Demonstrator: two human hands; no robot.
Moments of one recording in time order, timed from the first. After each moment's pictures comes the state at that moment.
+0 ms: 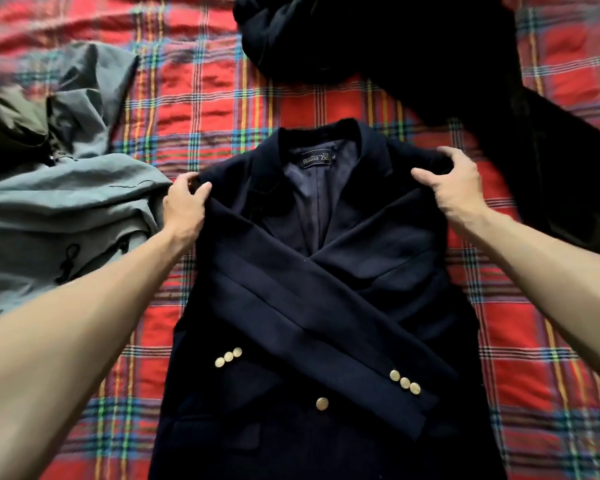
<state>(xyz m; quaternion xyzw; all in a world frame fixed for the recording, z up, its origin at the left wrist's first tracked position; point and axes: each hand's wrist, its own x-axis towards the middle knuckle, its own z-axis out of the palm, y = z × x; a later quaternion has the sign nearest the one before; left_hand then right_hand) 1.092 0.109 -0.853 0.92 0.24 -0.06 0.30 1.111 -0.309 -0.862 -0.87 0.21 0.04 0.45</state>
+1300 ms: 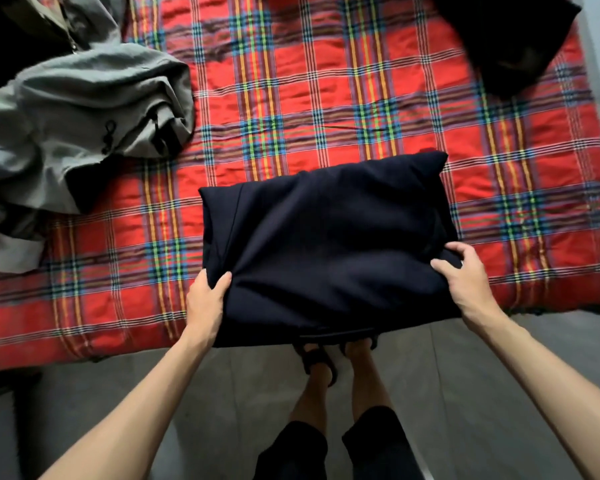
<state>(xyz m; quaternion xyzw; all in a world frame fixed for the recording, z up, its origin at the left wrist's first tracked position) 0.665 0.118 -0.792 0.82 0.31 -0.16 0.46 0.662 -0.301 -0.796 -0.79 0.37 0.15 0.47</state>
